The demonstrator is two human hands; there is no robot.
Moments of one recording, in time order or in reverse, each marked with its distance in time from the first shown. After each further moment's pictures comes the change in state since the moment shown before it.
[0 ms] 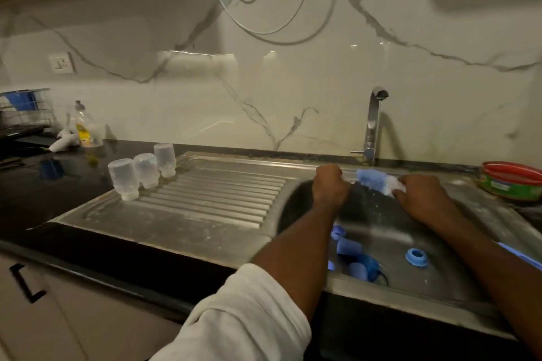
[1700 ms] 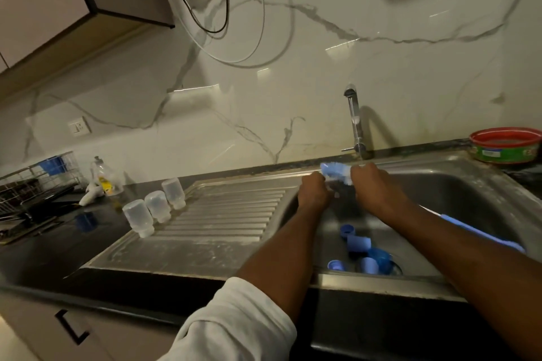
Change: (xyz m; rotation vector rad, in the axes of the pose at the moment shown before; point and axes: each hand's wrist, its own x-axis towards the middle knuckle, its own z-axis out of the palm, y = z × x) left_hand 0.012 -0.008 0.000 0.257 -0.018 -0.091; right_hand -0.007 -0.058 0.000 0.225 -0.282 0.195
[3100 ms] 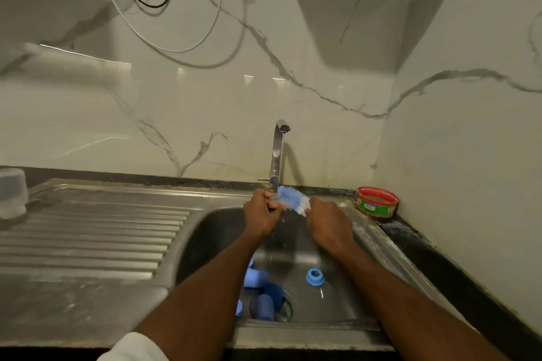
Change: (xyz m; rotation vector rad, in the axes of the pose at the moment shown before) left_hand 0.000 0.034 0.046 -0.667 -0.044 0.230; right_hand -0.011 0.043 -0.031 -0.278 0.318 0.029
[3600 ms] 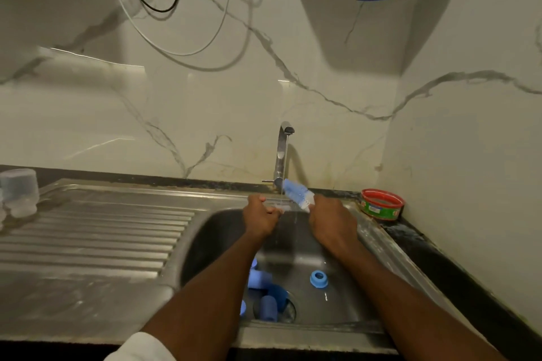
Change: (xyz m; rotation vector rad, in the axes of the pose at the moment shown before) left_hand -0.001 -0.001 -0.007 -0.048 0.013 -0.159; right_hand -0.013 -0.005 -0.013 -0.102 0.086 -0.110
